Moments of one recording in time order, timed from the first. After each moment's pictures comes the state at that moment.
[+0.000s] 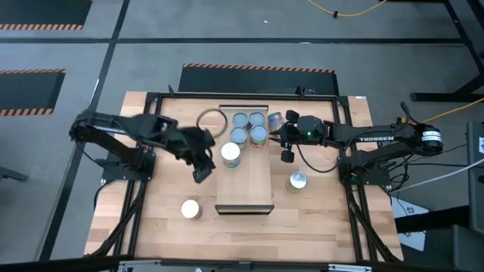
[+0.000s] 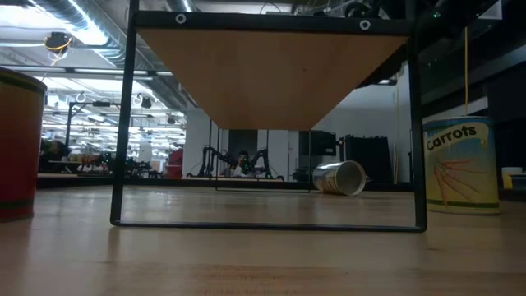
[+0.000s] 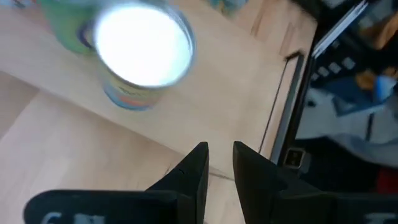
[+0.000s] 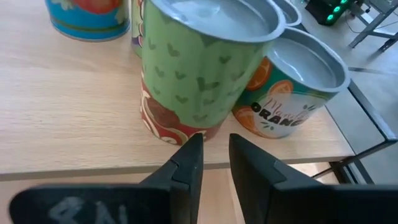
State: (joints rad) left arm -0.16 1.34 1.48 -1.00 0.01 -0.73; right arm -0.16 1.19 0.70 -0.02 0.10 -0.22
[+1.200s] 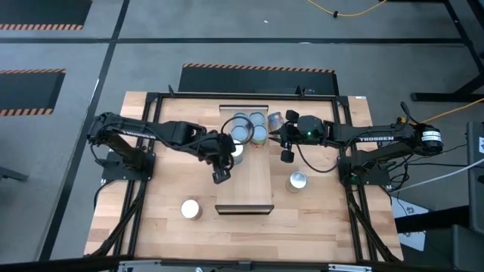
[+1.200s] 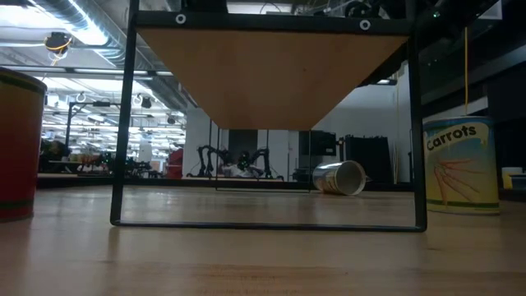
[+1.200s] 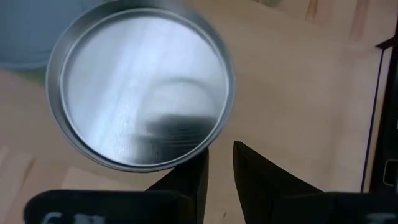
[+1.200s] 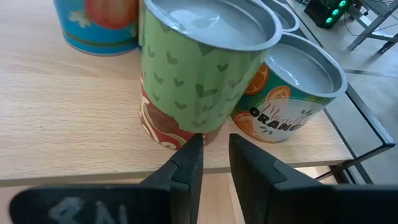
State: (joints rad) left arm -0.11 1.55 1.48 -0.92 -0.10 -0.46; right arm -0.16 1.19 0.70 -0.01 0.09 -0.22
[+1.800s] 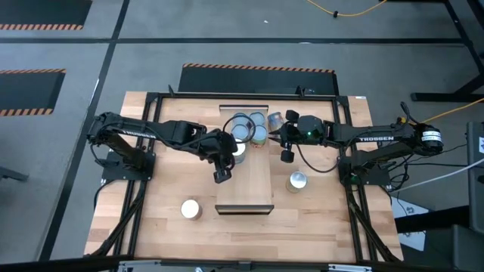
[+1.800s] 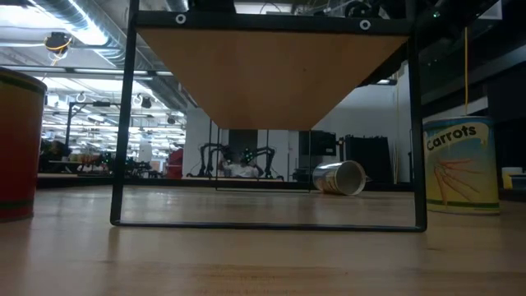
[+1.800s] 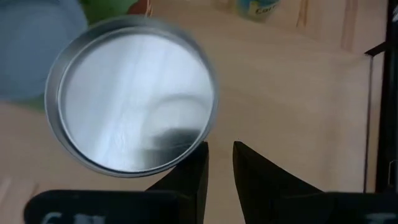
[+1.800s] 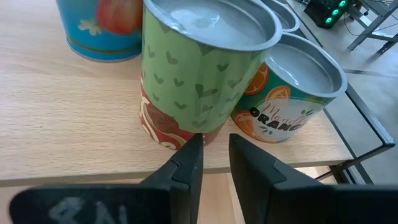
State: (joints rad) left arm -0.10 1.55 1.48 -0.87 -0.10 -0.39; right arm -0.16 1.19 0.70 -0.01 0.09 -0.22
